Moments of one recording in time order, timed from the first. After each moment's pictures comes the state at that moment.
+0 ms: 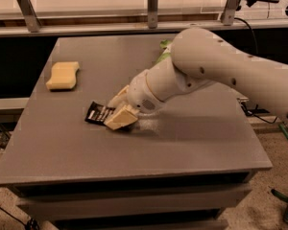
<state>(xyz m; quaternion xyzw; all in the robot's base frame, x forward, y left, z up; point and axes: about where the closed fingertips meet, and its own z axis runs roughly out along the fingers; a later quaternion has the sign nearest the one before) 0.503 0.068 0.829 -0.63 0.67 0.24 0.31</state>
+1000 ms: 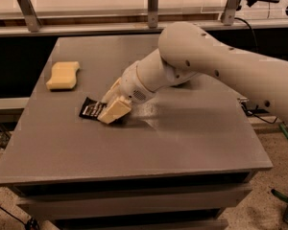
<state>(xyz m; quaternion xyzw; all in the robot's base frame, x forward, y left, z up) 0.545 0.089 0.831 -0.64 0.65 0.22 0.34</state>
